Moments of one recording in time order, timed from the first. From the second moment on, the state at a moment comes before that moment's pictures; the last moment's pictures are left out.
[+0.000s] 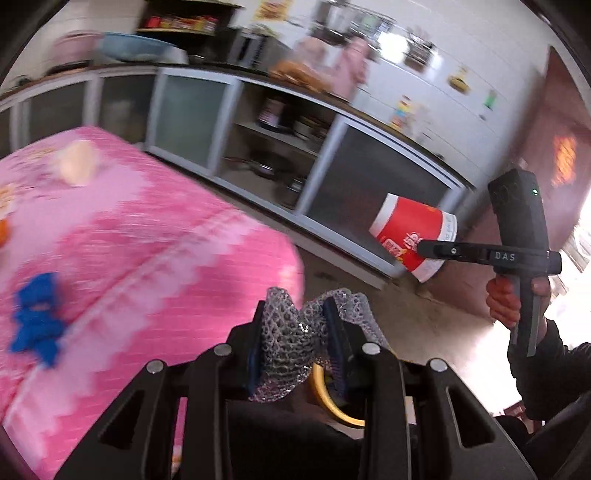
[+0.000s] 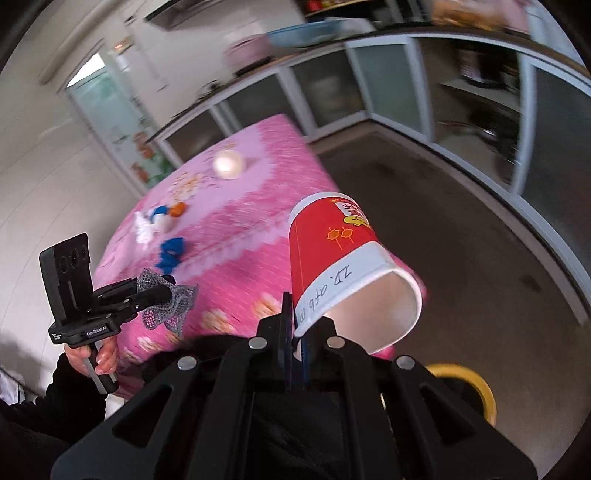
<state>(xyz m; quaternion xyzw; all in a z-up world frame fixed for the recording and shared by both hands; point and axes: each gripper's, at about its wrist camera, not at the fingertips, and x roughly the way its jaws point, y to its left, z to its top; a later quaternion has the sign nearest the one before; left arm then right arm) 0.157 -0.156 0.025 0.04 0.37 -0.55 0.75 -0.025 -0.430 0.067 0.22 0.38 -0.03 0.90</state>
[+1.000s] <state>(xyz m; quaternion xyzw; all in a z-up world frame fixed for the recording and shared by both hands) 0.034 -0.367 -0.093 0.23 0.46 -0.62 0.59 -0.156 -0.487 -0.087 0.25 0.54 -0.16 0.79</state>
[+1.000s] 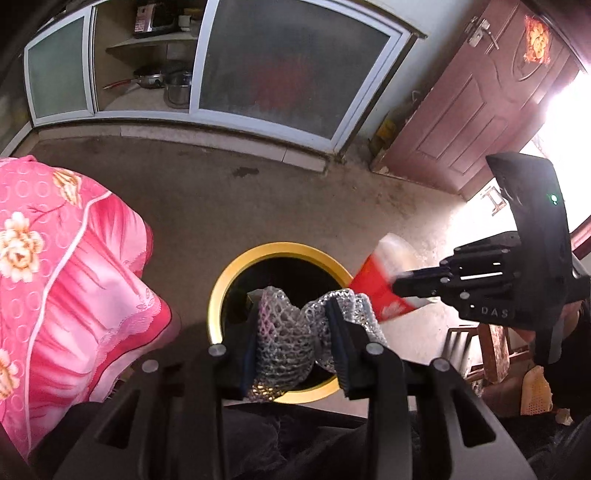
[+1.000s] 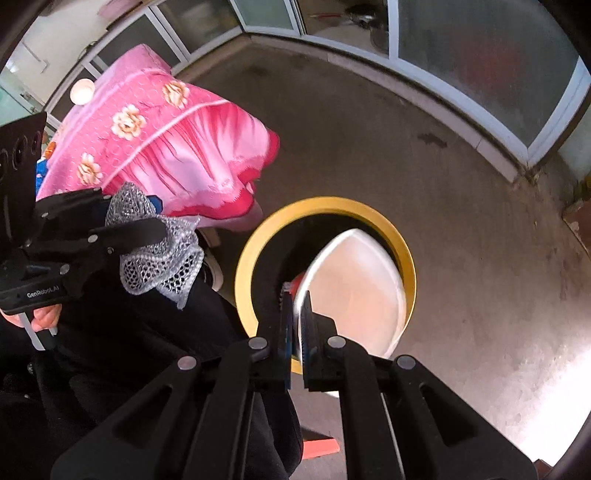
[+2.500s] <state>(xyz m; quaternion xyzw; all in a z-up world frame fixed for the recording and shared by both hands) 0.226 -0.041 0.020 0.08 0.33 -0.21 0.92 0.298 -0.303 0.069 0.09 0.32 0.12 0.93</state>
